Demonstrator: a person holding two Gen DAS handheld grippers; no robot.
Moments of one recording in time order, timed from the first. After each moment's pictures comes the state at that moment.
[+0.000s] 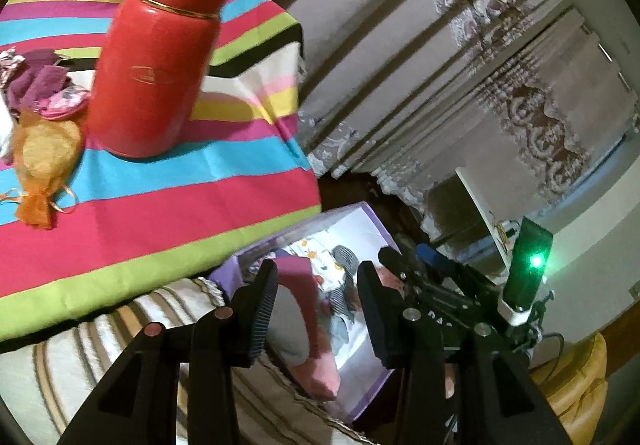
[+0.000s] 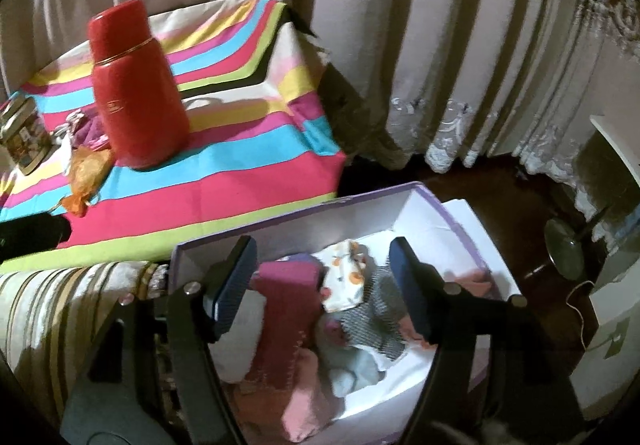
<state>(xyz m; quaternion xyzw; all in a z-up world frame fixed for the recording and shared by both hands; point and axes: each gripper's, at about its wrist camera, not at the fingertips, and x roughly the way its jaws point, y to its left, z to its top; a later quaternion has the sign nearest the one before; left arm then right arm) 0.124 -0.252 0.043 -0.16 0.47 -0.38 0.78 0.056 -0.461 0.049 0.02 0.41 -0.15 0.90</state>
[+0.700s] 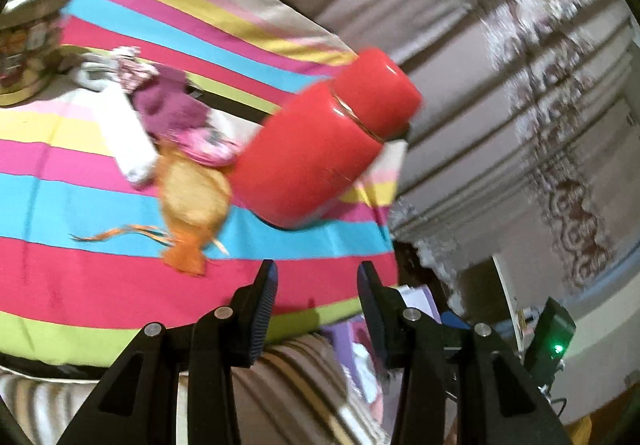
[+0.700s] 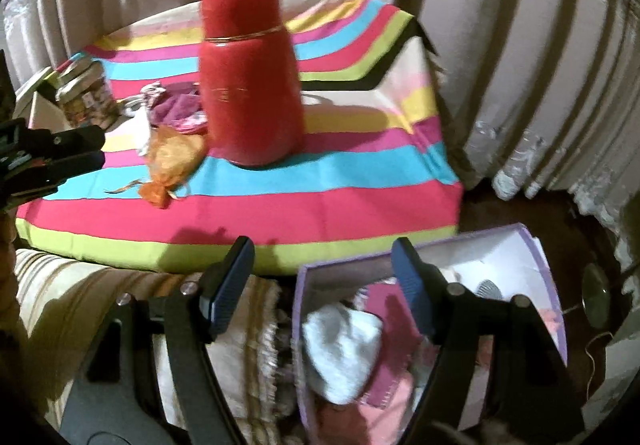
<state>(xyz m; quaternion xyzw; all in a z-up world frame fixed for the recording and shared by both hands) 0.182 -0.118 0.044 -0.25 0.44 -0.26 0.82 0.101 -0.366 0.055 -0.01 0.42 -0.03 0.91</state>
